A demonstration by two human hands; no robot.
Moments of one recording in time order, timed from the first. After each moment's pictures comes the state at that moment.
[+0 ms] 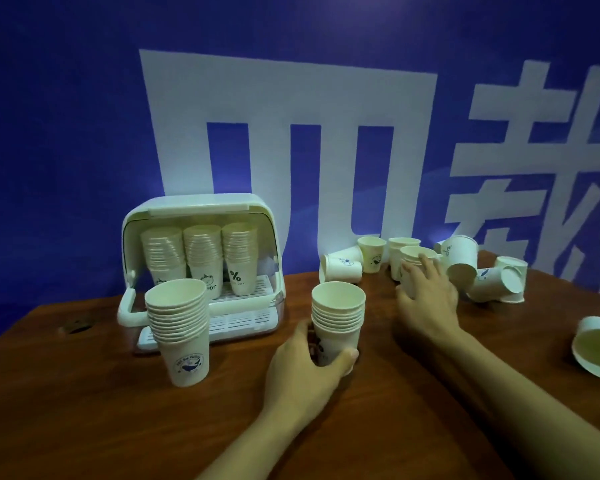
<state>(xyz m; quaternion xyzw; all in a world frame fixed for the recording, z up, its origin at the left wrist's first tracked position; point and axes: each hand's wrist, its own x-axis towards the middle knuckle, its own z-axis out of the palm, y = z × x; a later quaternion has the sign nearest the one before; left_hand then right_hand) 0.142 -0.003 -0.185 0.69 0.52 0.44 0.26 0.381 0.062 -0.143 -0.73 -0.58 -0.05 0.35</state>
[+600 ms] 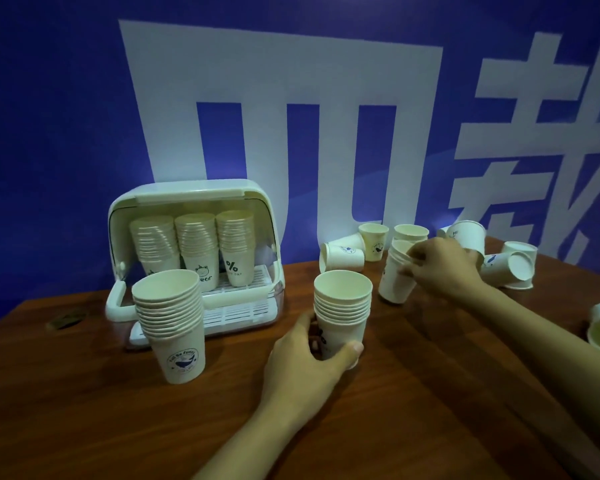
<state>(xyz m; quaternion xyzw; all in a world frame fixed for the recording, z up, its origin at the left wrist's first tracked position) 0.137 -0.002 -0.181 0.69 0.51 0.43 0.30 0.410 0.085 -0.109 -0.73 -0.62 -0.09 0.27</state>
